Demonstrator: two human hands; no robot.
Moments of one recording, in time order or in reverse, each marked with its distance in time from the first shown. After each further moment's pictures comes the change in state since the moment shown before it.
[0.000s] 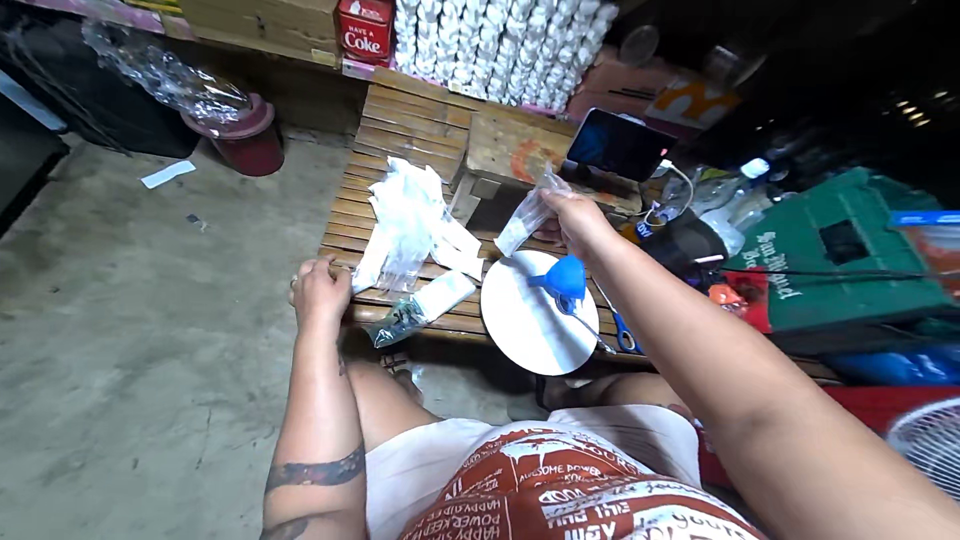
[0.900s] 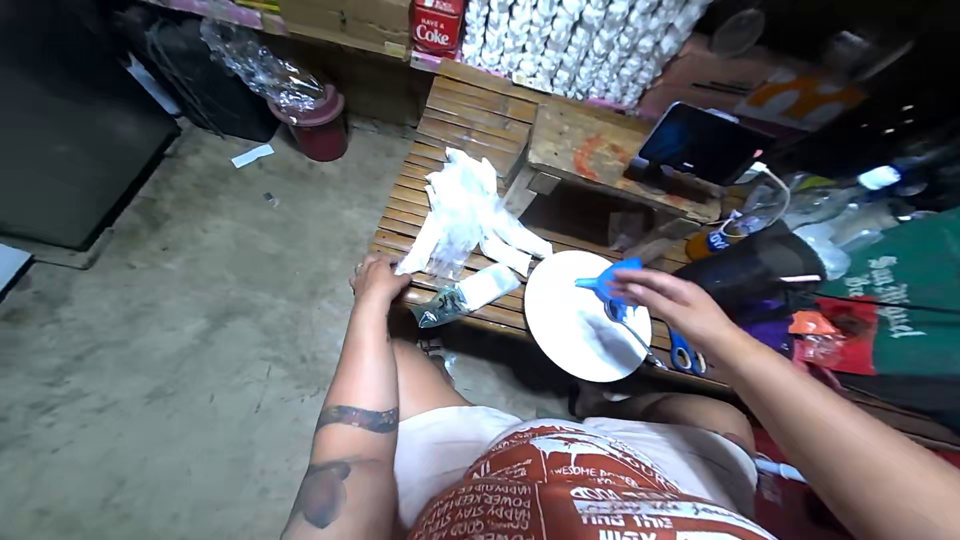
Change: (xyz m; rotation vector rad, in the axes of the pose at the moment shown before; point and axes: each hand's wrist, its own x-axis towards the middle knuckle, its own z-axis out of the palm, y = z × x) left_hand 0.014 -0.020 0.013 0.173 -0.204 -0.087; right_hand -0.069 0.093 -0.082 -0.342 -0.379 -0.368
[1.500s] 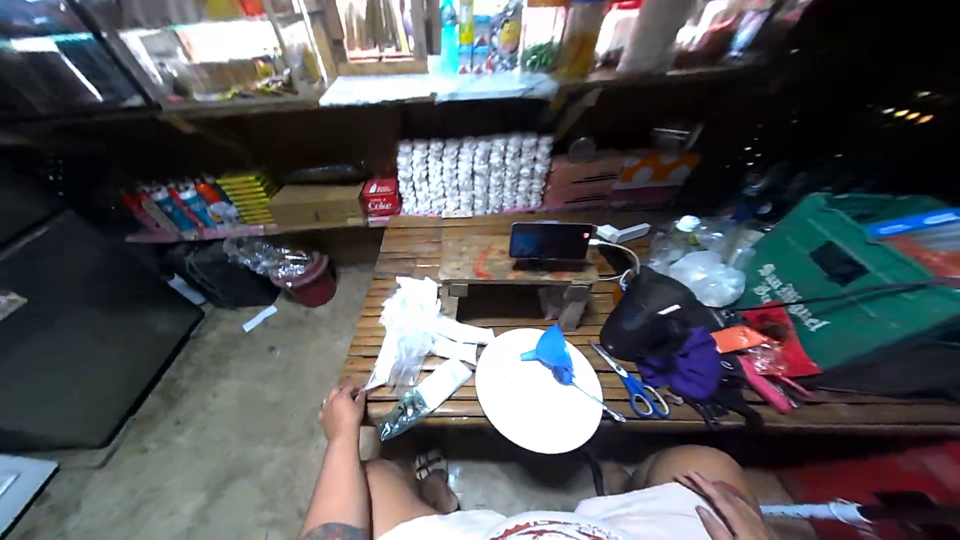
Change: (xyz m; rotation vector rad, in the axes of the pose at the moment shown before) left_hand -0.021 0.007 0.017 0.157 0.226 -0.021; right_hand -0.266 0.189 0.026 -0.351 0.376 0.095
